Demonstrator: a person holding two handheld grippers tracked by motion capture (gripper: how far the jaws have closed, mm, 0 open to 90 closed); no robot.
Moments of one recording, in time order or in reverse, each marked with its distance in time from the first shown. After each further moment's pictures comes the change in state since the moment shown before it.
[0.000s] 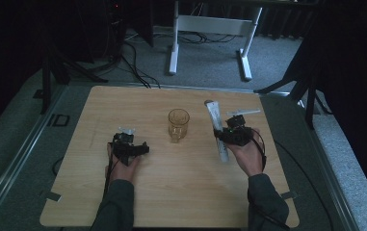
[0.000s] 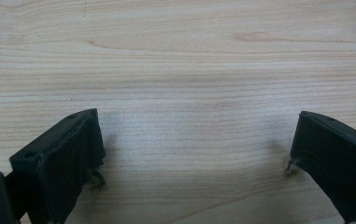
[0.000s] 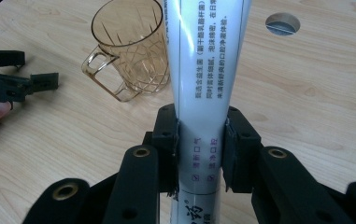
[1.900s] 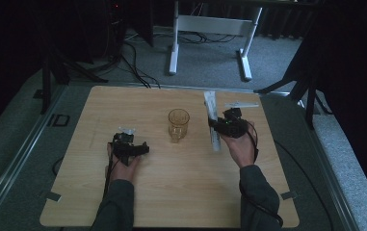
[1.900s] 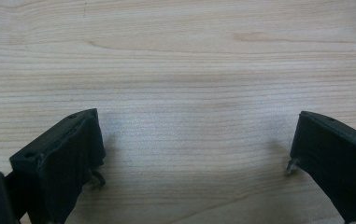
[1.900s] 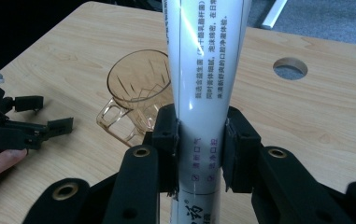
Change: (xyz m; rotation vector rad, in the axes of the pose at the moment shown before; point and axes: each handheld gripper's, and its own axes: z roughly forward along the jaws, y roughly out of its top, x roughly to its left) left arm 0.000 0.000 0.000 0.001 0.000 0.000; right arm 0.003 0.020 0.010 -0.134 0.040 0.019
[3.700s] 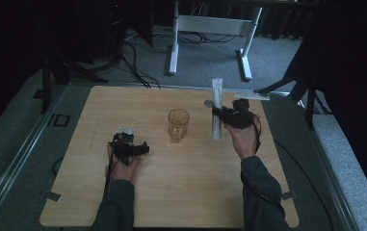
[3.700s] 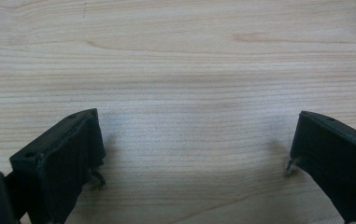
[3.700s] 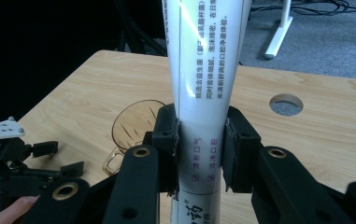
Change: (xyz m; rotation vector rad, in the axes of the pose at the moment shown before) left arm 0.000 0.000 0.000 -0.001 0.000 -0.001; right arm -0.018 0.020 -0.008 -0.130 0.043 0.071
